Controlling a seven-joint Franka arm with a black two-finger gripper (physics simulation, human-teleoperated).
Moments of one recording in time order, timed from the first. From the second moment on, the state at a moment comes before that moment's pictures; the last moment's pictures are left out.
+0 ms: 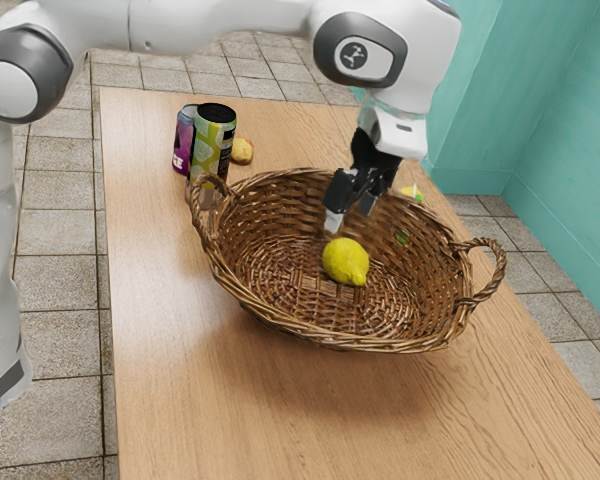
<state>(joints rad) -0.02 0.06 -0.19 -1.47 -0.05 1.45 0.73</state>
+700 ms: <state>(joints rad) 0.08 0.06 -0.38 -1.46 -0.05 1.46 0.74</state>
